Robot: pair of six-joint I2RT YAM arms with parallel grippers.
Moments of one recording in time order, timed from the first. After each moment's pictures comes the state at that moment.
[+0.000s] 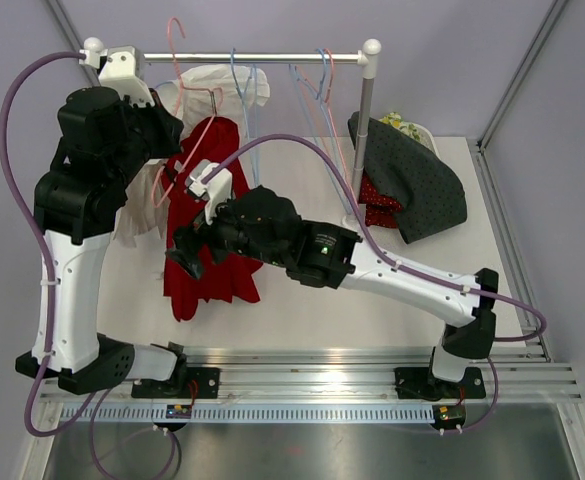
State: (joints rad) left arm -0.31 1.36 2.13 -0.98 -0.12 -0.24; right arm 1.27 1.73 1.93 -0.32 0.10 0.15
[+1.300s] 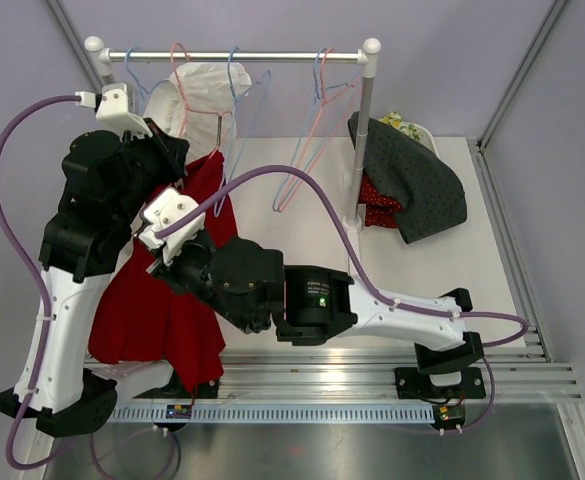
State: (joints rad) left arm -0.34 1.12 1.73 -0.73 -0.13 -0.34; right arm 1.59 1.92 2.39 -0.37 0.61 -0.08
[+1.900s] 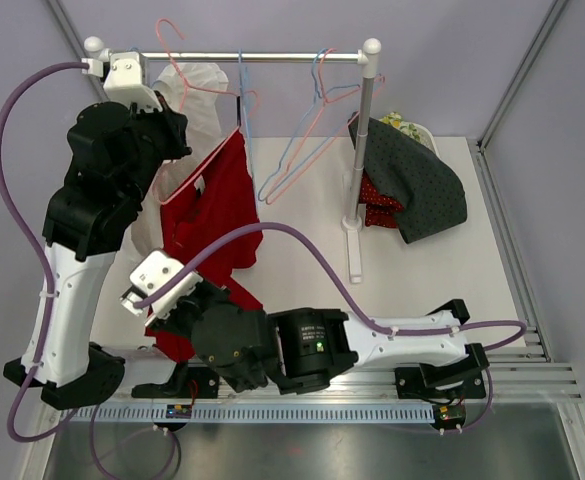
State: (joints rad) left arm -0.45 1.26 1.94 -0.77 -0.32 -0.23; right arm 1.75 1.93 2.39 -0.45 0.91 -0.18
